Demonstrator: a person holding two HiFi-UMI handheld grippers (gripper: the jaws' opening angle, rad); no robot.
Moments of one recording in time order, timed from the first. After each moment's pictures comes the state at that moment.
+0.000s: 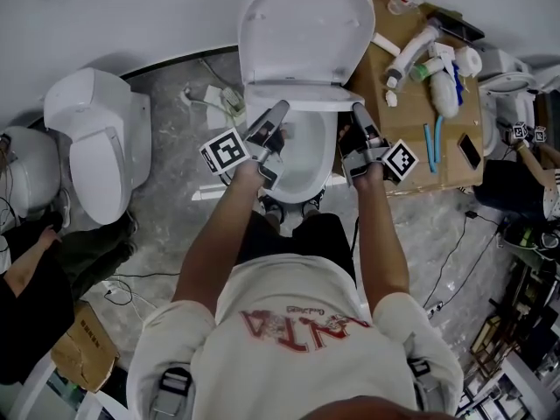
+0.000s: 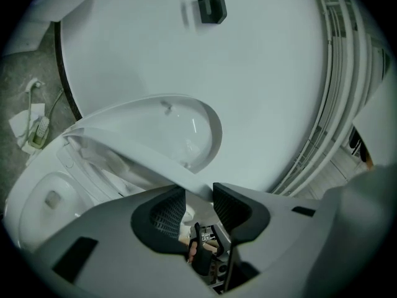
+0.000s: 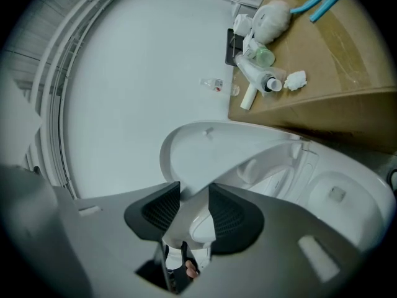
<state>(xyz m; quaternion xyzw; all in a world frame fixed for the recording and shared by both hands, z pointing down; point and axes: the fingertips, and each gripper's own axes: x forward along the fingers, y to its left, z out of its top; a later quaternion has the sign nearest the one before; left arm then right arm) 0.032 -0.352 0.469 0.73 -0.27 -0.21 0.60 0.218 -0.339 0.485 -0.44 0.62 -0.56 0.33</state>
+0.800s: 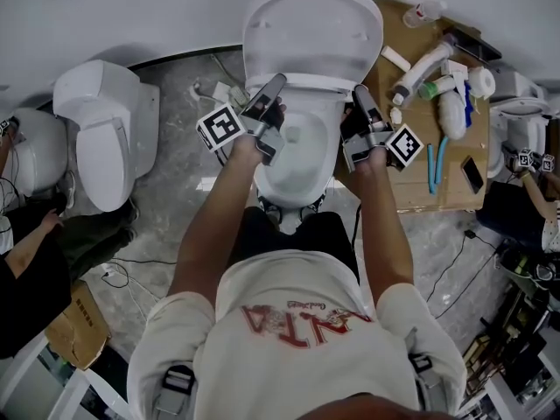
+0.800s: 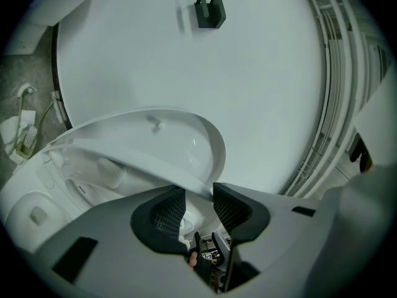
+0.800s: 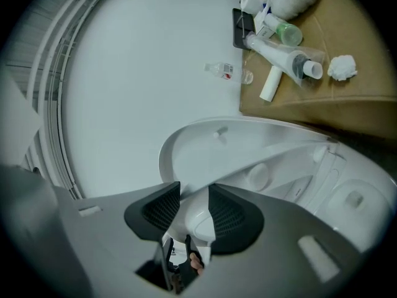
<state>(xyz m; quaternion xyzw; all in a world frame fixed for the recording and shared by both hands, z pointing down) 0.033 -0.438 0.448 0.71 -0.30 -0.25 0.58 0.222 -0.423 0.468 -0.40 0.64 -0.57 0.33</state>
